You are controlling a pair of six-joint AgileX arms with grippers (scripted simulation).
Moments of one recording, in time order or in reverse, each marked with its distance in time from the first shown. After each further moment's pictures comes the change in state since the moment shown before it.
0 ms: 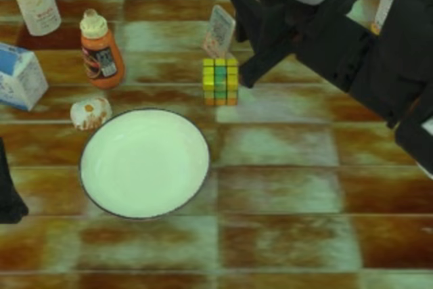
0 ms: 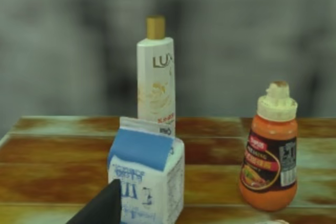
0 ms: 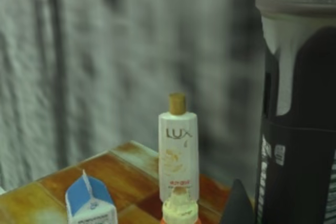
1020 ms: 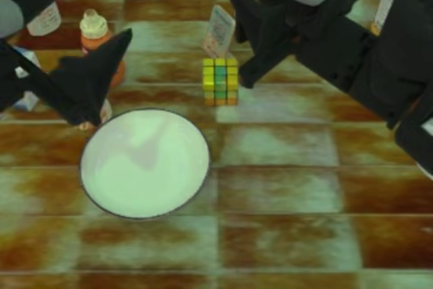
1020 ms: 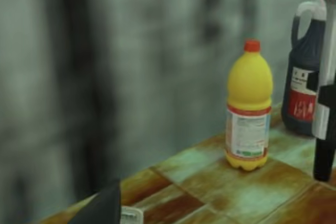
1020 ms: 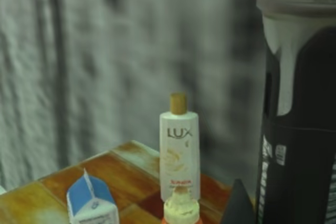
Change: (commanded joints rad) left arm -0.234 0.873 0.582 0.278 0.508 0.054; right arm 0.000 0.000 0.000 0.000 0.000 0.000
